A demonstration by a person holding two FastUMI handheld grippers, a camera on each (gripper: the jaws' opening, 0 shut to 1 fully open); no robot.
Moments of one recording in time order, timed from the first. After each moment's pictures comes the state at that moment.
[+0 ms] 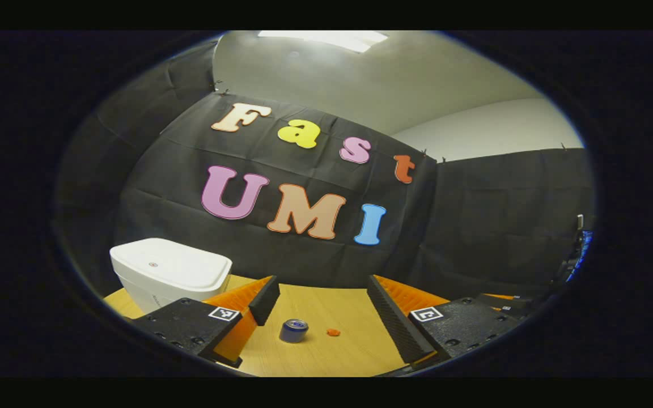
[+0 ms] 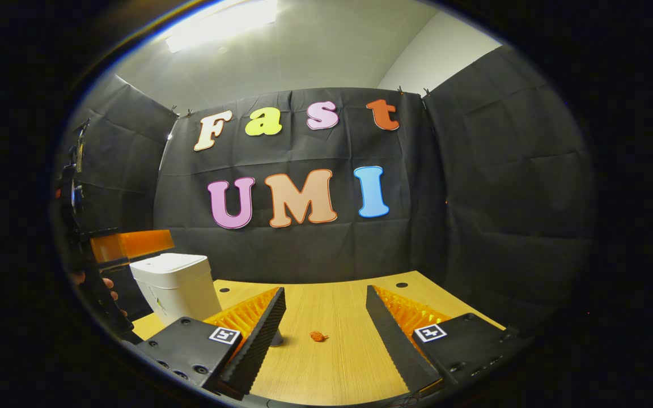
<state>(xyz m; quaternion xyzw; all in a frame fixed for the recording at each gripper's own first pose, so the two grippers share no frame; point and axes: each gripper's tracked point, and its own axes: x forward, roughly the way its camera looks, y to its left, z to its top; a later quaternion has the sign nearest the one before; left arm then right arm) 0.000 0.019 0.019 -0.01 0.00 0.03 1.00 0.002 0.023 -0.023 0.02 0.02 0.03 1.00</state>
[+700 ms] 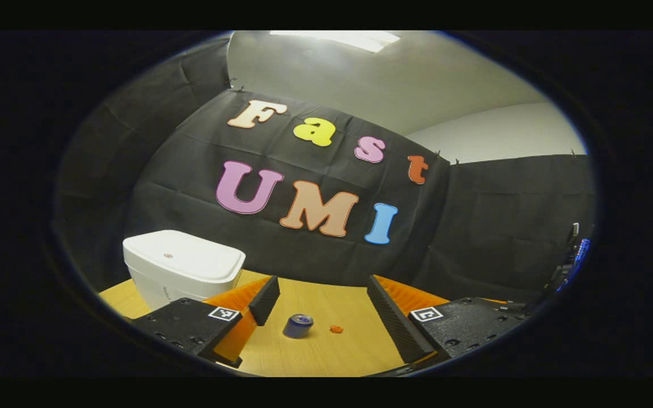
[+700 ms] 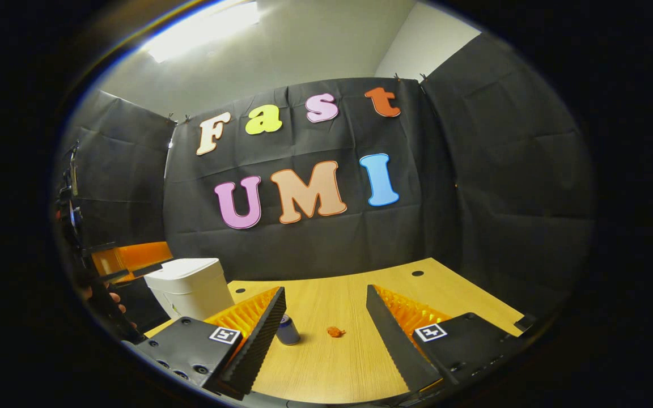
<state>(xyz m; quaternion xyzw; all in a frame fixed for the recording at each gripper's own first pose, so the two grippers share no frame) -0.013 0.029 0.010 -0.02 0.01 0.05 1.00 0.010 0.031 -0.026 0.04 0.04 0.06 1.00</state>
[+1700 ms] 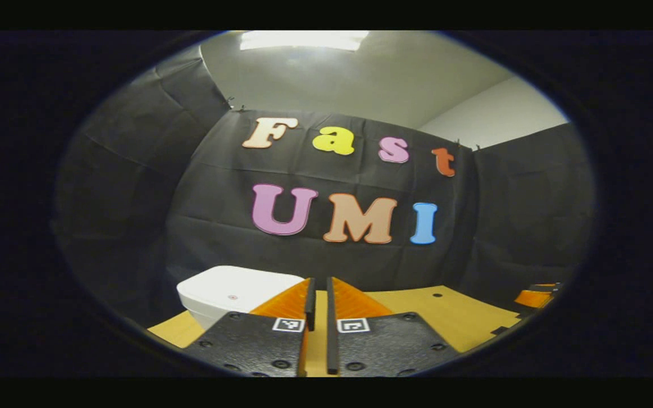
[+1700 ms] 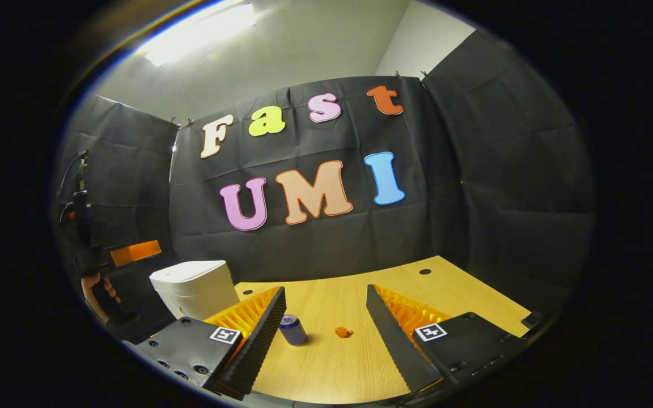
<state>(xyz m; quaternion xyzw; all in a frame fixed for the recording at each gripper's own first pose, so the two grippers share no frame) -0.007 0.150 0.055 0.09 -0.01 0.18 0.98 0.011 0.044 -0.027 0.05 0.04 0.08 0.99</state>
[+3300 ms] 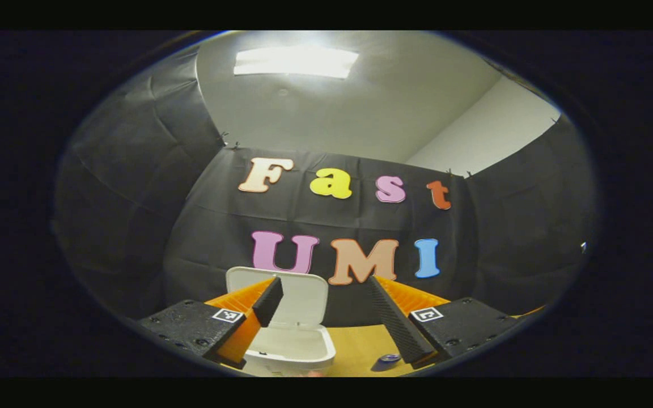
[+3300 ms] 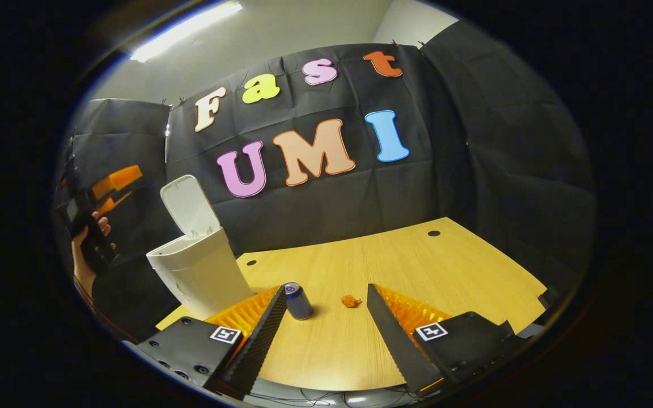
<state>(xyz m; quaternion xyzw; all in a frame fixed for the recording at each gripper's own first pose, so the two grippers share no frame) -0.010 0.114 0.147 0.13 -0.14 0.10 0.98 0.047 0.049 -0.106 0.06 0.13 0.09 0.98</state>
